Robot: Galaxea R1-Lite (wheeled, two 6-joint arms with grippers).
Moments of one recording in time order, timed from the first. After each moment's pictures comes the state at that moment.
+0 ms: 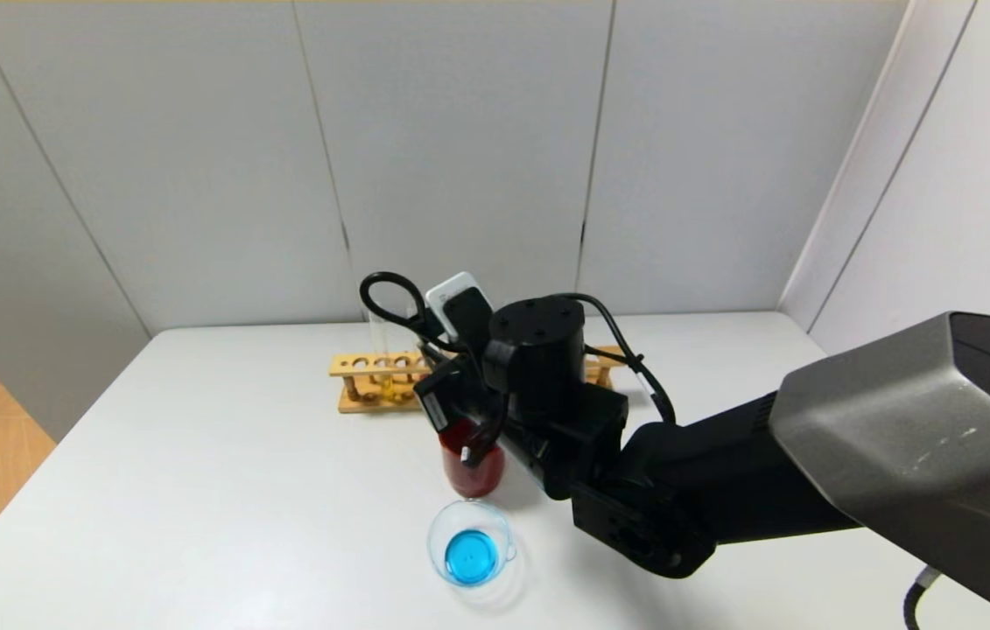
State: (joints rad) left arm 0.01 0.00 0.00 0.00 -0.02 0.02; right arm 0.88 2.19 -1.23 -0.82 -0.29 -0.15
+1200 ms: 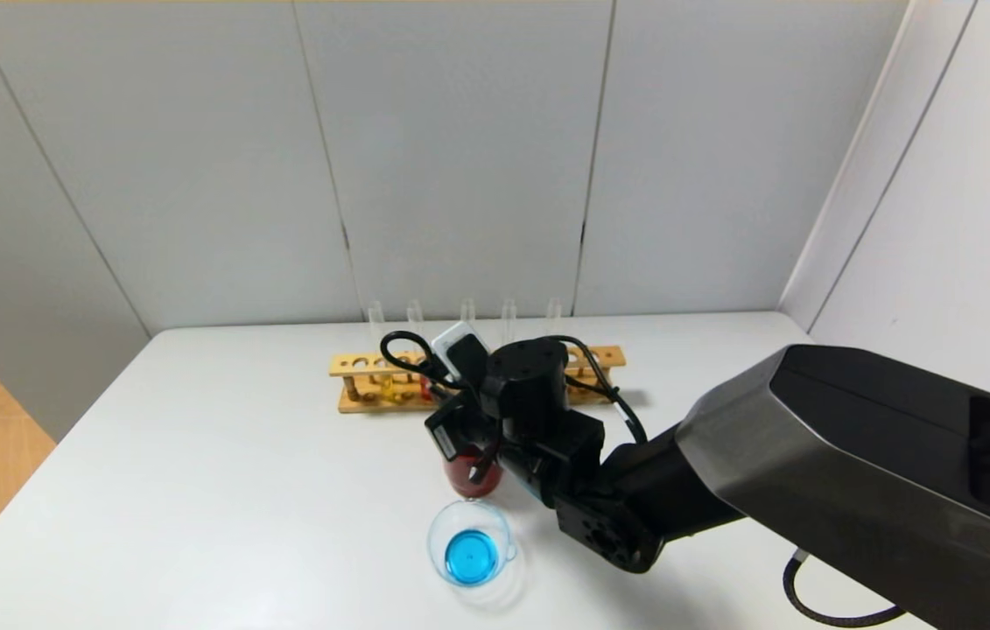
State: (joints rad) left arm 0.01 0.00 0.00 0.00 -0.02 0.02; right arm 0.83 2.34 -1.23 -0.88 -0.18 -0.16
